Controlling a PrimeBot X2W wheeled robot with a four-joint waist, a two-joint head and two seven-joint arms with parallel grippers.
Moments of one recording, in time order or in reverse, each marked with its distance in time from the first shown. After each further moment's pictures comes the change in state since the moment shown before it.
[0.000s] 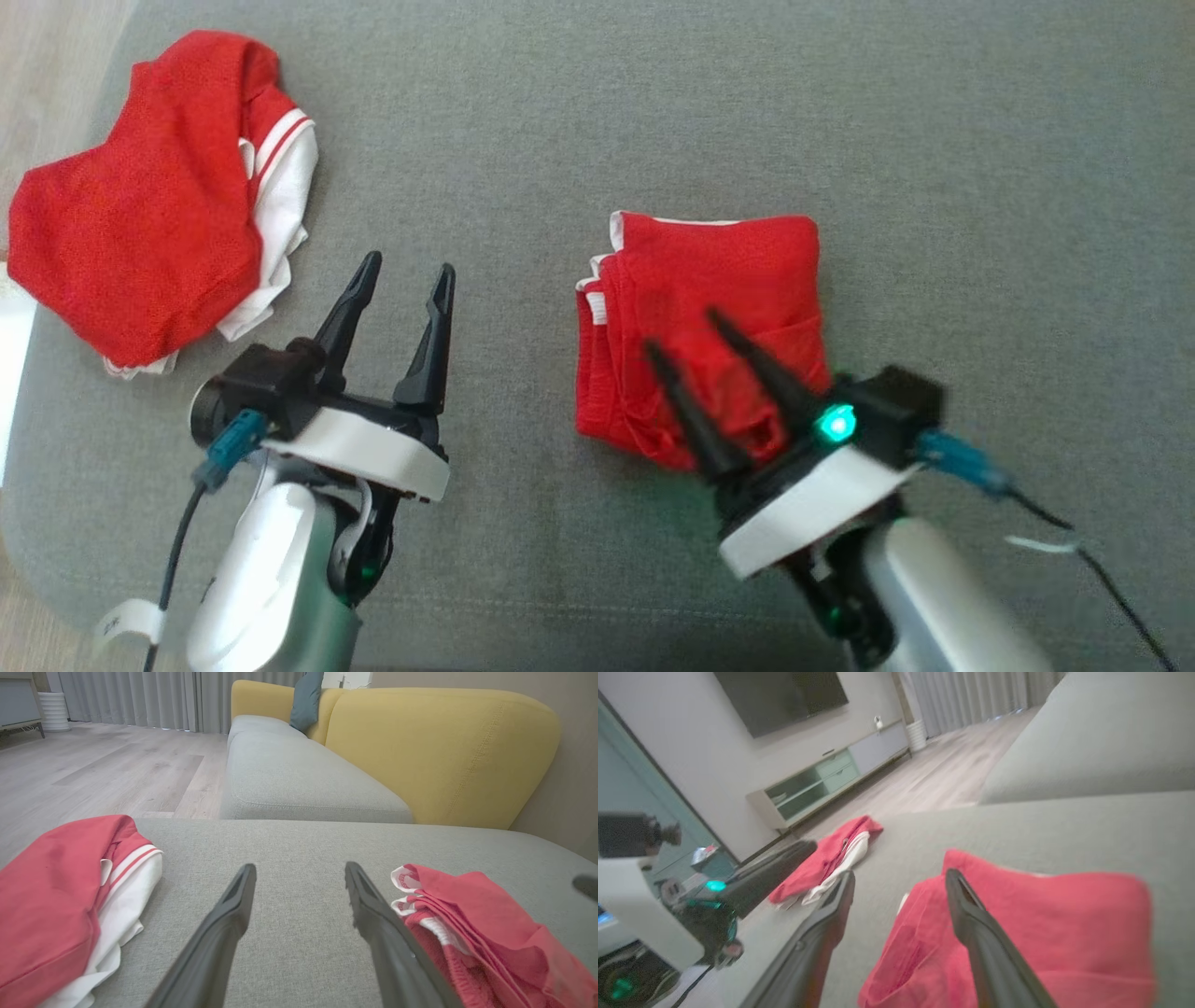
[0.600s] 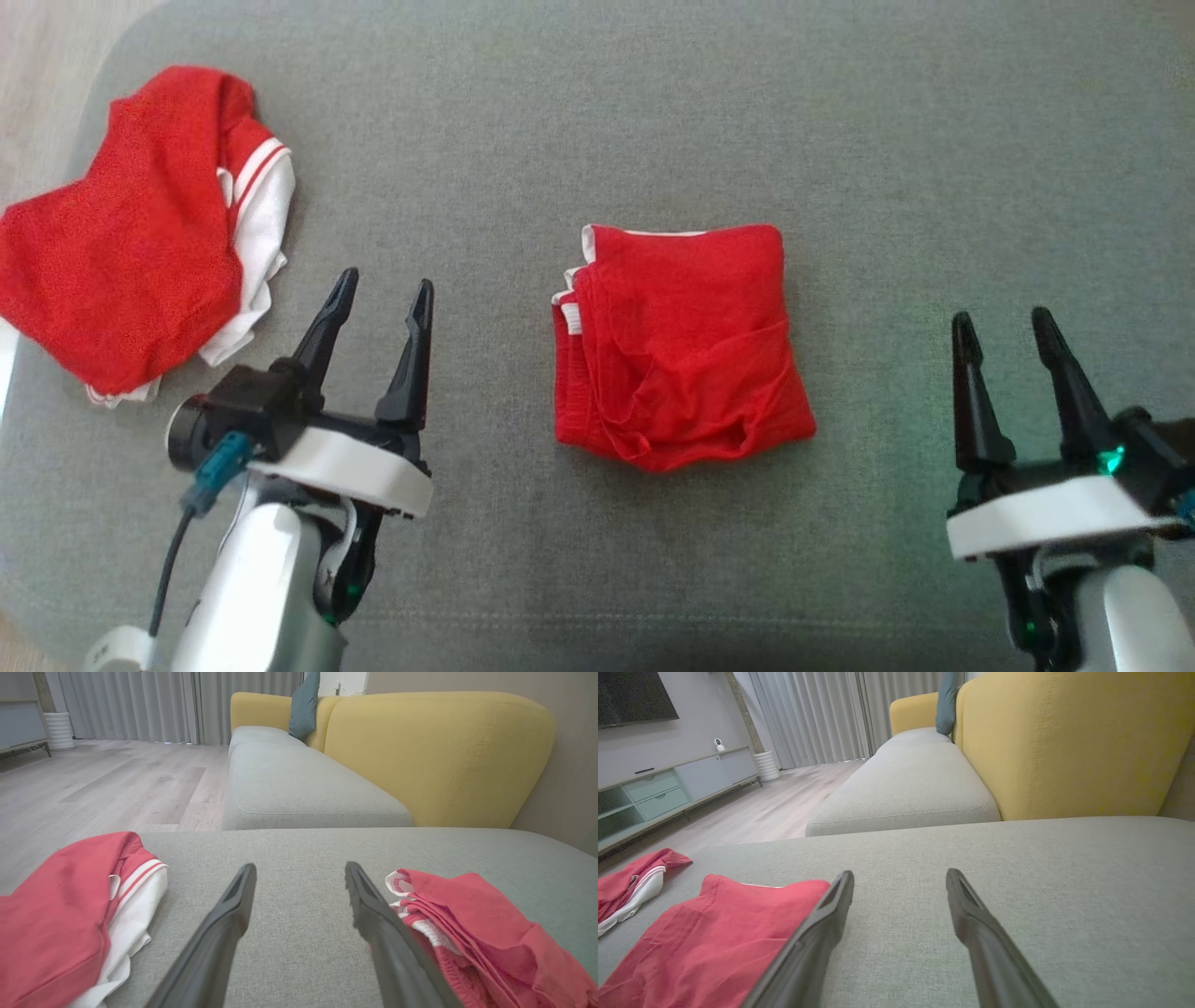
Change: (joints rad) left arm 0.043 0.012 0.026 -0.033 0.034 0.022 0.000; right arm 0.173 0.009 -0.521 -0.093 -0.208 0.000 -0.073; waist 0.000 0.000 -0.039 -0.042
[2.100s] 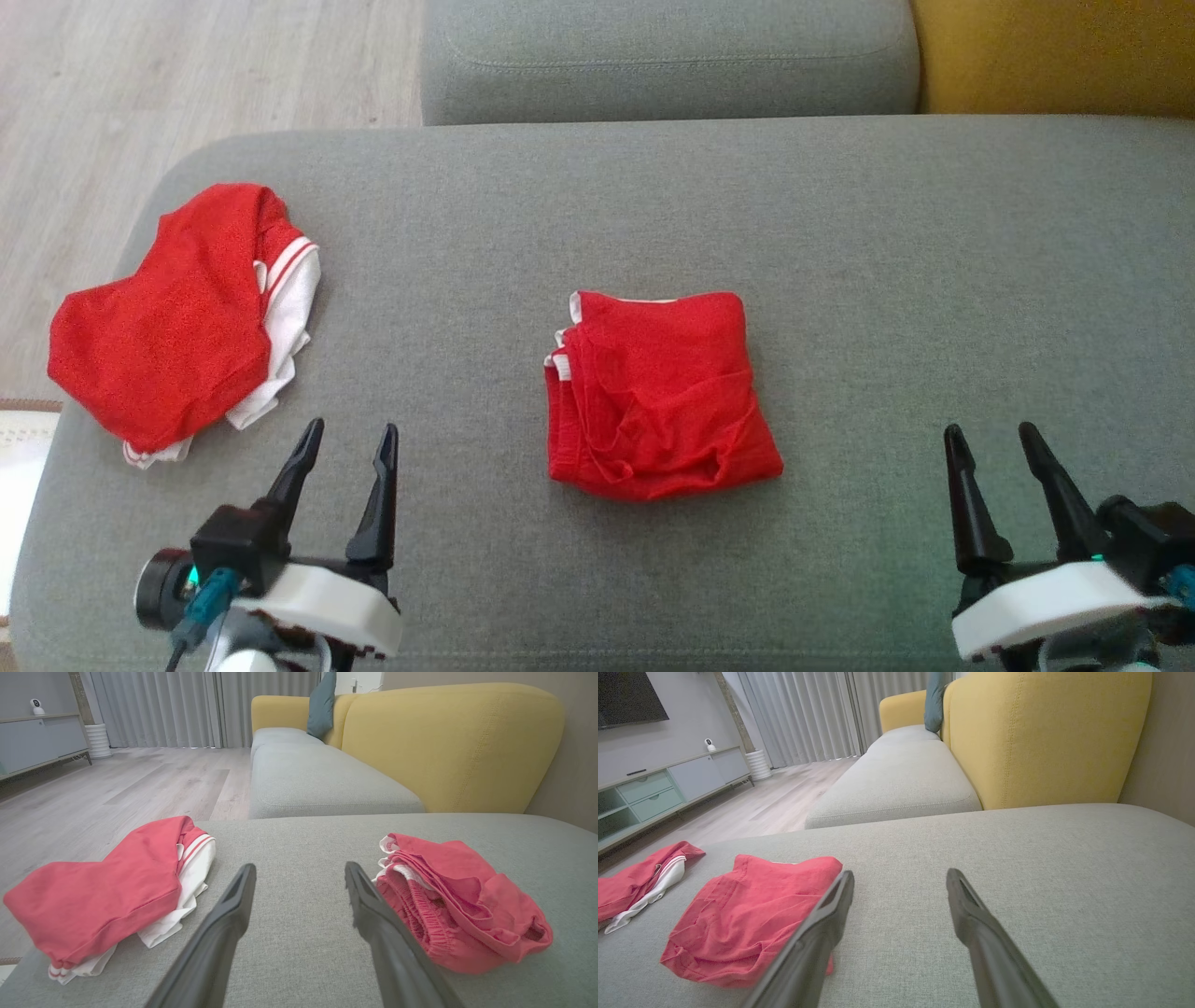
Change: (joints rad) left arm 0.284 0.064 0.006 -0.138 0.001 0.100 0.054; right arm 0.190 0.005 -0.012 -0.049 0.023 0.000 0.097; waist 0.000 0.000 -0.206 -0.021
